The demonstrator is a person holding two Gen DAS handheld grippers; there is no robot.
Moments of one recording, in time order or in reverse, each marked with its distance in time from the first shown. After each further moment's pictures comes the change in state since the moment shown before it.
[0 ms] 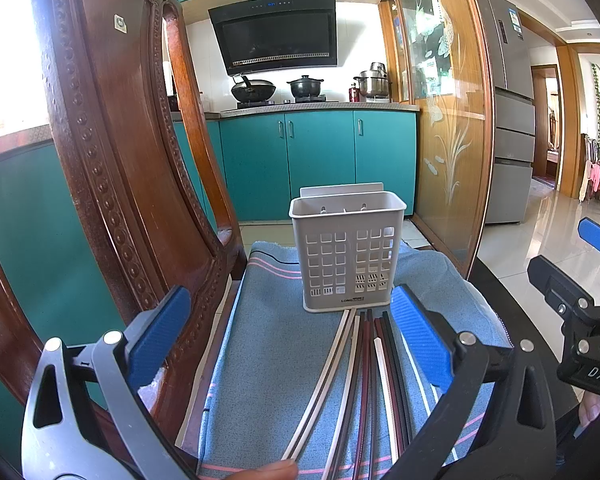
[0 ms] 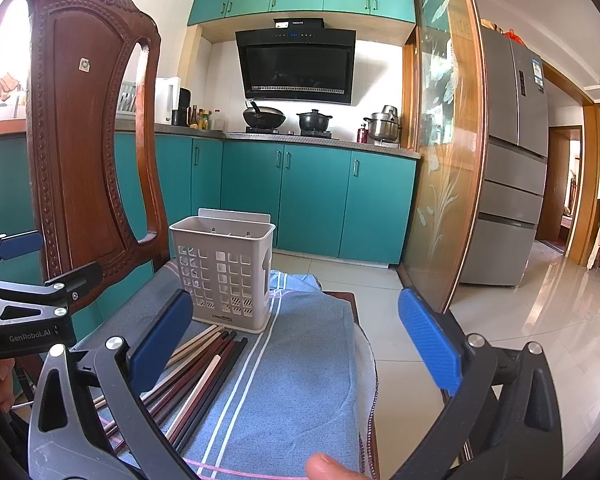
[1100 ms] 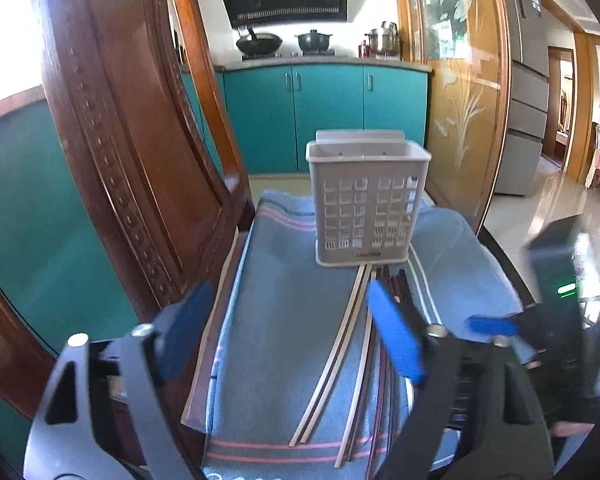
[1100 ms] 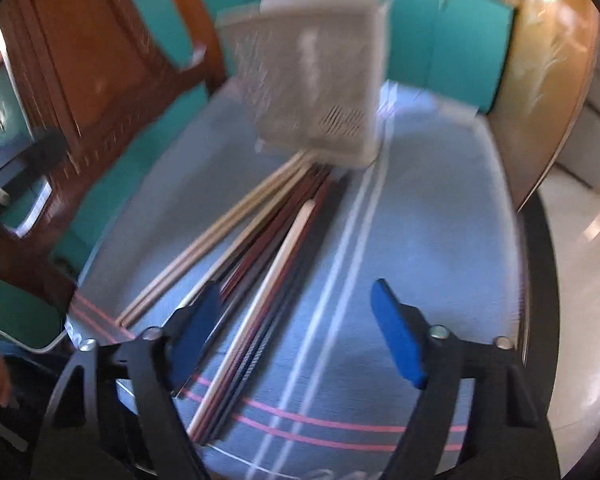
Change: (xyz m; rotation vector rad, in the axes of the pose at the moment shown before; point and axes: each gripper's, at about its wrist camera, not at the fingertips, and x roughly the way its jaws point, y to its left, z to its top) left arm 0.030 0.019 -0.015 -0.020 0.200 0.008; right arm 0.138 0.066 -0.071 -0.035 0.767 0.298
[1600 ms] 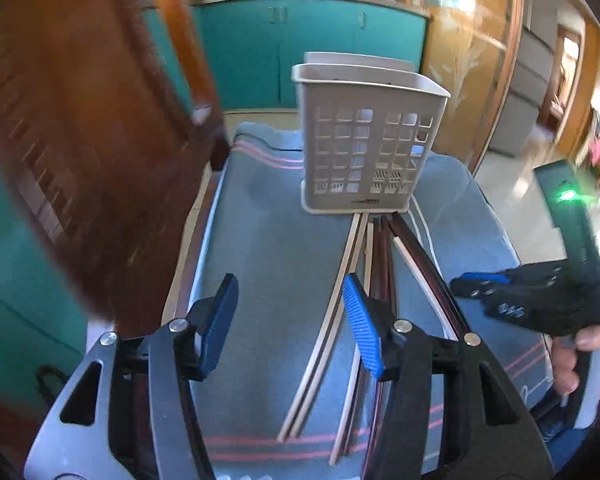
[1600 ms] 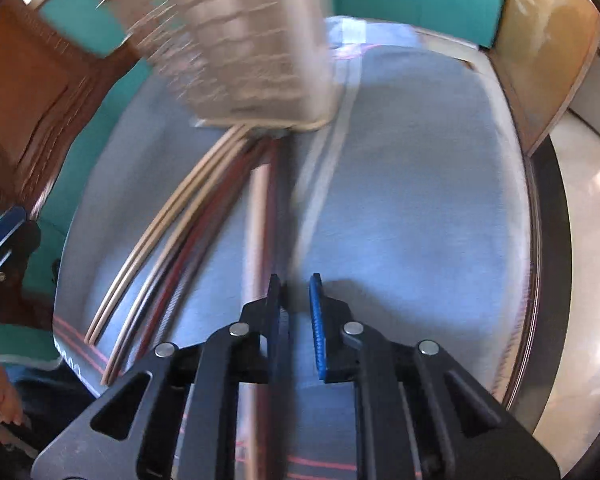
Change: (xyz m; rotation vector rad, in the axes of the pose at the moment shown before) left arm 0.064 -0.008 0.009 0.018 0.247 -0.087; right arm 0.019 -0.096 0.040 0.172 0.116 0.053
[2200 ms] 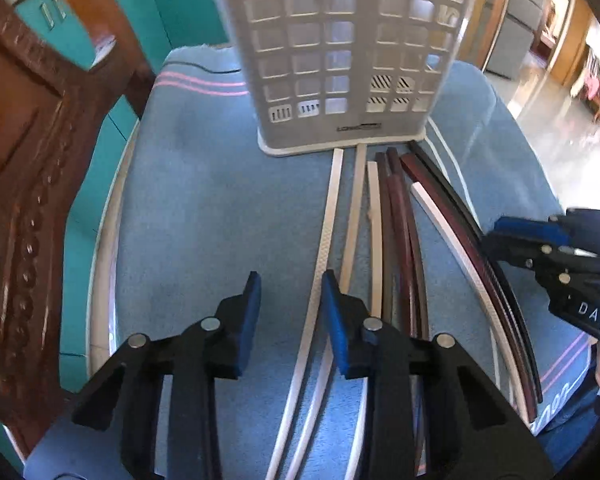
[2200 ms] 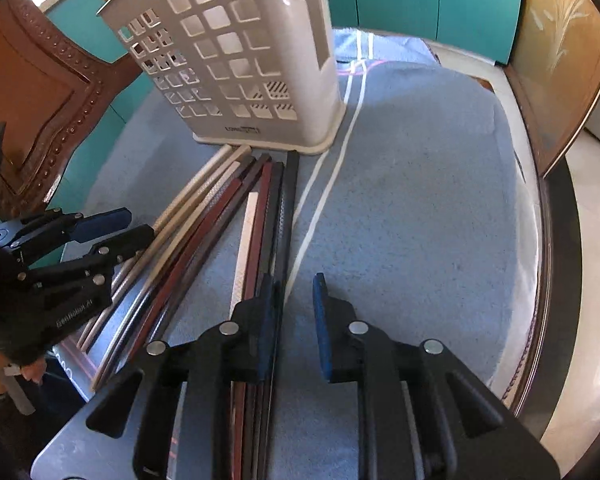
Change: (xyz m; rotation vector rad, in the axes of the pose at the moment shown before) left arm 0.099 -0.025 0.003 0.104 0.273 -0.031; right arm 0.010 0.008 -0.006 -0.112 -0.023 0.032
